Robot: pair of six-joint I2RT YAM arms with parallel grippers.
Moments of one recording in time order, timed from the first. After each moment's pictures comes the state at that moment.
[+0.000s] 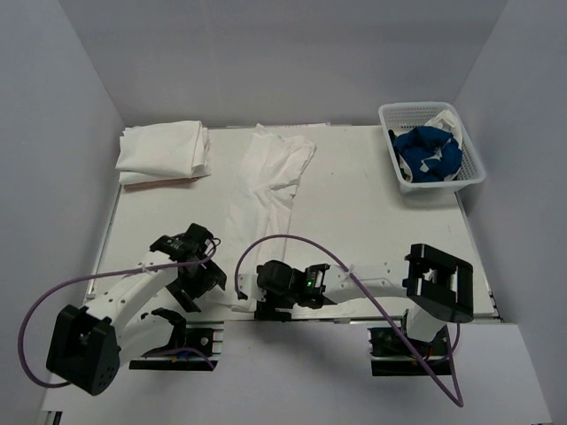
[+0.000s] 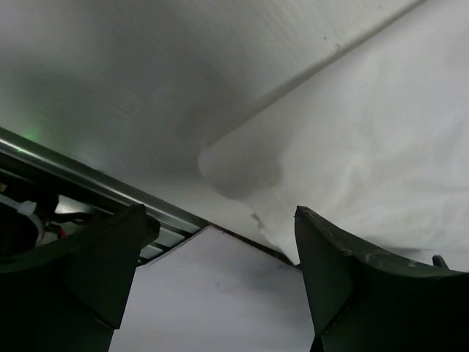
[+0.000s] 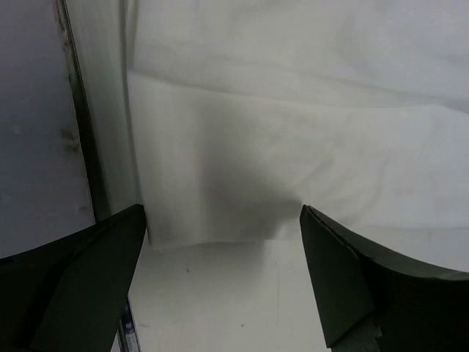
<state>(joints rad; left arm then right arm) -0.42 1.02 0.60 -1.06 -0.02 -1.17 1.35 1.64 0.90 -0.24 0.05 -0.31</state>
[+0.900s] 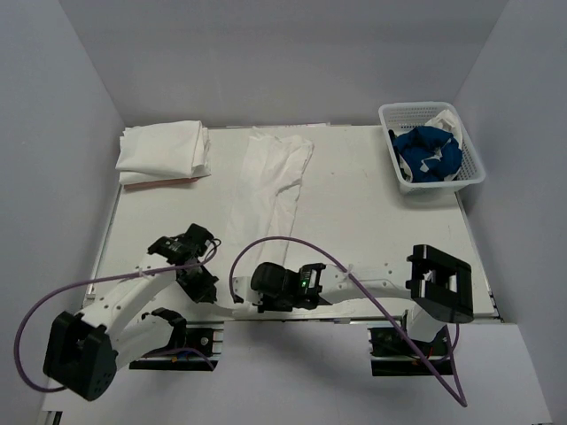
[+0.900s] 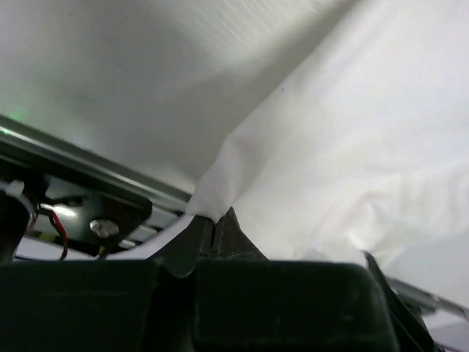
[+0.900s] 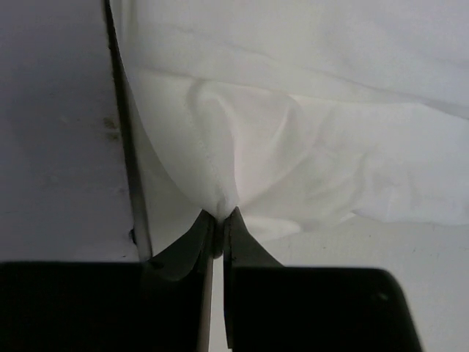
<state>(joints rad) -0.44 1.05 0.59 -1.04 0.02 -1.17 1.40 1.65 0.98 -0.36 0.08 -0.29</state>
